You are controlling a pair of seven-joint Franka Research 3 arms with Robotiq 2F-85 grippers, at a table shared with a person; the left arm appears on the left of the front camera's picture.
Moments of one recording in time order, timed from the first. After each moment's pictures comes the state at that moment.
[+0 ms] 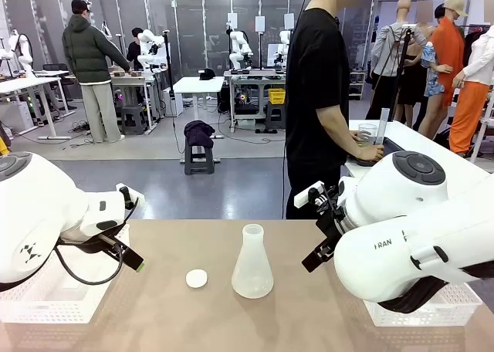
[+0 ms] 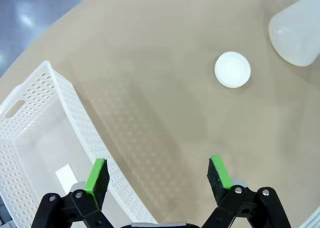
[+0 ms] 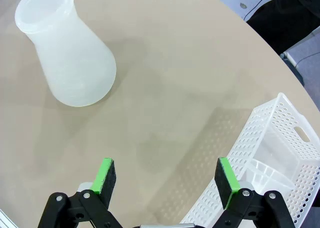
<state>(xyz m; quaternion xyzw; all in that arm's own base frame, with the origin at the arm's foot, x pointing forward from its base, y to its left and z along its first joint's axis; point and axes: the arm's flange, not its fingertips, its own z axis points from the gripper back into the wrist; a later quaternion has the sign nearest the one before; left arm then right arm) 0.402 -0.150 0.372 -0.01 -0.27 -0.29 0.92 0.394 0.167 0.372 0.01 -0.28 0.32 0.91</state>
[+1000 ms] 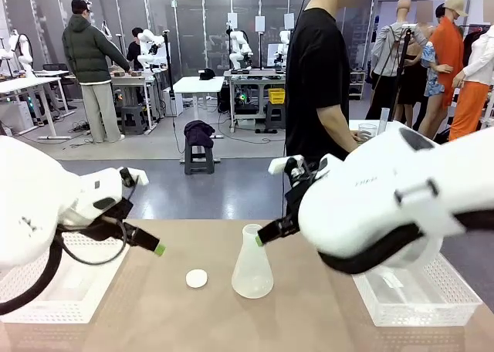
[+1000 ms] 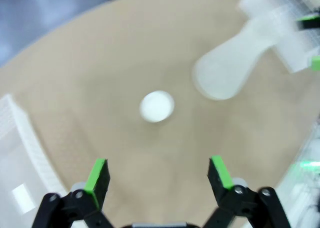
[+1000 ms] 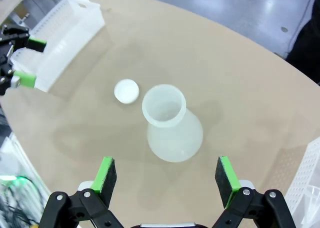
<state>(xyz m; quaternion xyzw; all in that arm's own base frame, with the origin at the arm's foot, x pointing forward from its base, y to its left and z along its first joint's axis) 0.379 -0.173 0.426 -0.20 -0.30 -0.27 0.89 0.379 0.220 0.436 0.20 -0.31 0.25 0.89</state>
